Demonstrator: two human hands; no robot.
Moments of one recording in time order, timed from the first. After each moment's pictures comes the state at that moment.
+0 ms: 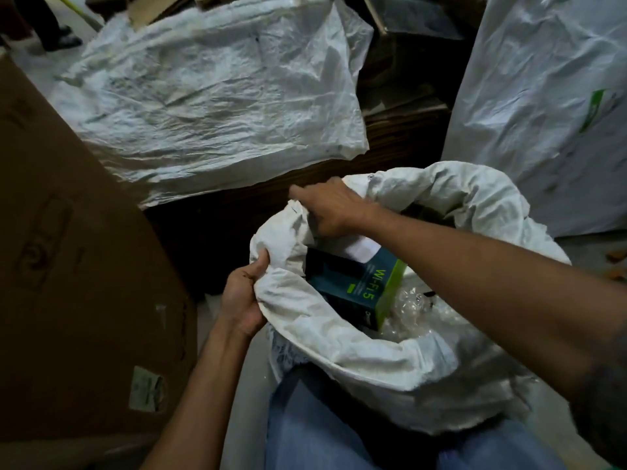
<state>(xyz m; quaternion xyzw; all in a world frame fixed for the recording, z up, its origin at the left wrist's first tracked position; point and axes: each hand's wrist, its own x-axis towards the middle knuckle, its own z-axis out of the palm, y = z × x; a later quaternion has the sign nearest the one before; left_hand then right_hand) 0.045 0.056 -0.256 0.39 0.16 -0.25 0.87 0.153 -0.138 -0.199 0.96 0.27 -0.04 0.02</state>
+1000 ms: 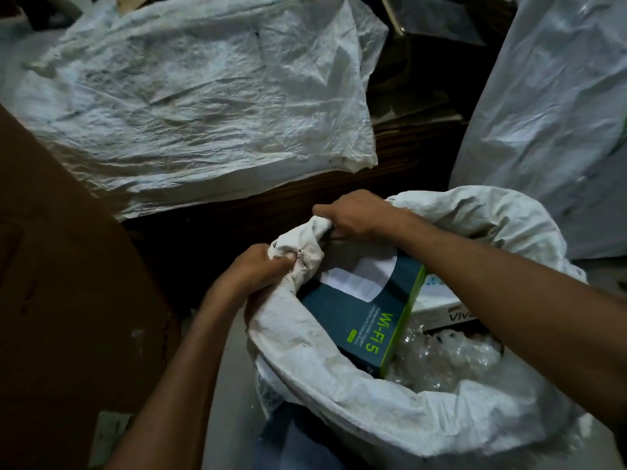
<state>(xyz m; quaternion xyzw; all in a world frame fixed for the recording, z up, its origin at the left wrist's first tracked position) 0.145 0.039 -0.240 0.86 0.07 -0.24 0.43 0.220 -0.183 -0.218 0.94 0.30 -0.08 0.10</state>
